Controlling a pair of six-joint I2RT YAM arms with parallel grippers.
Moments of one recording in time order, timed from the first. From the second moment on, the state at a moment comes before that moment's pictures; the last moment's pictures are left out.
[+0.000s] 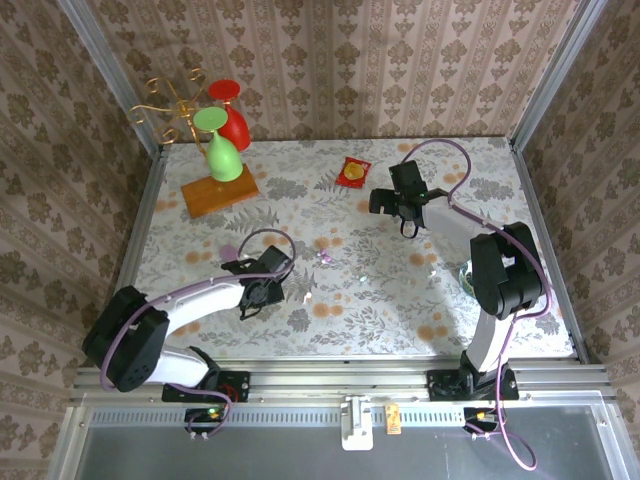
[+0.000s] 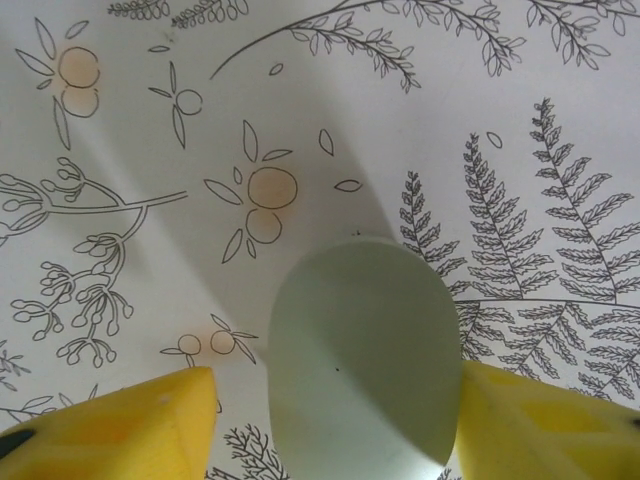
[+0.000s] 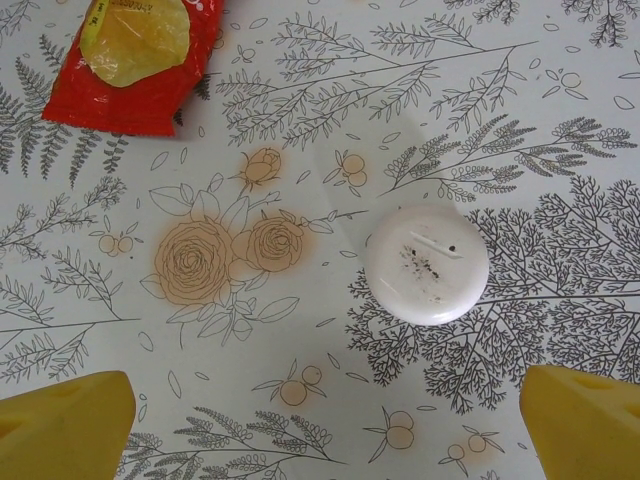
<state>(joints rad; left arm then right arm) -0.75 1.37 0.66 -0.60 -0.28 -0.92 0.30 1.82 1.25 -0.31 0.16 0.40</state>
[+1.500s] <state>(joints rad) -0.81 1.82 1.10 -0.51 0.24 -0.04 0.31 1.35 0.81 -0.29 0.08 0.42</state>
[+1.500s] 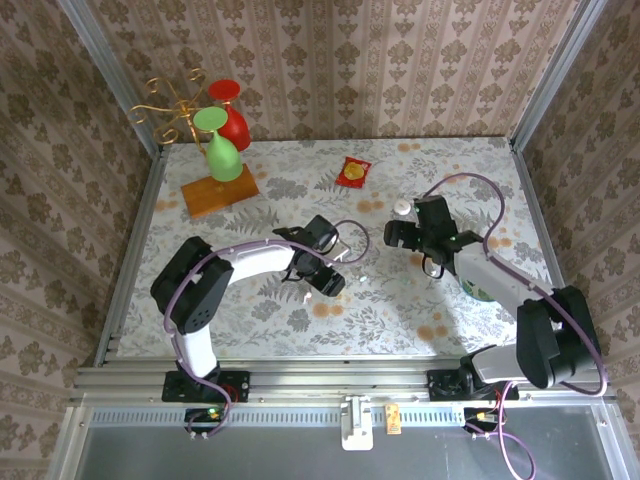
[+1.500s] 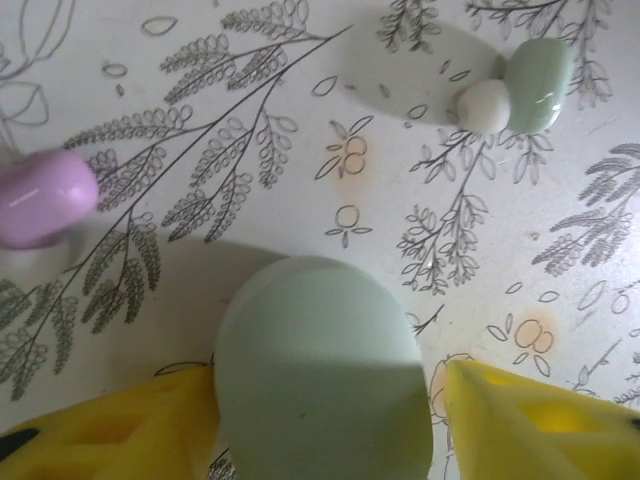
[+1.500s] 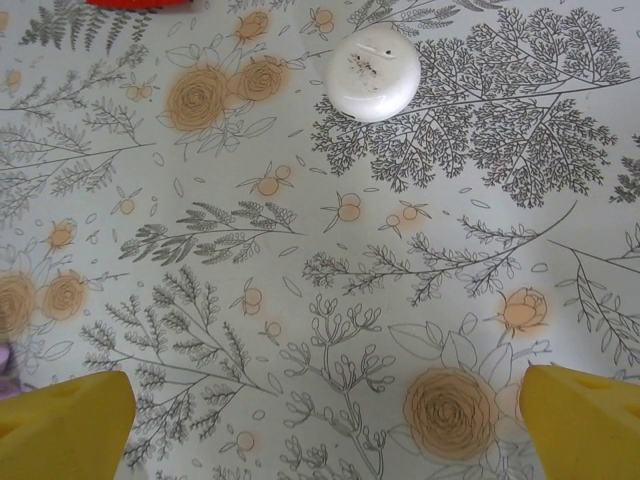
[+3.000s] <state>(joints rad) -0.90 1.57 0.90 -0.28 0.13 -0.12 0.29 1.13 0.70 -0.28 -0.17 0.56</state>
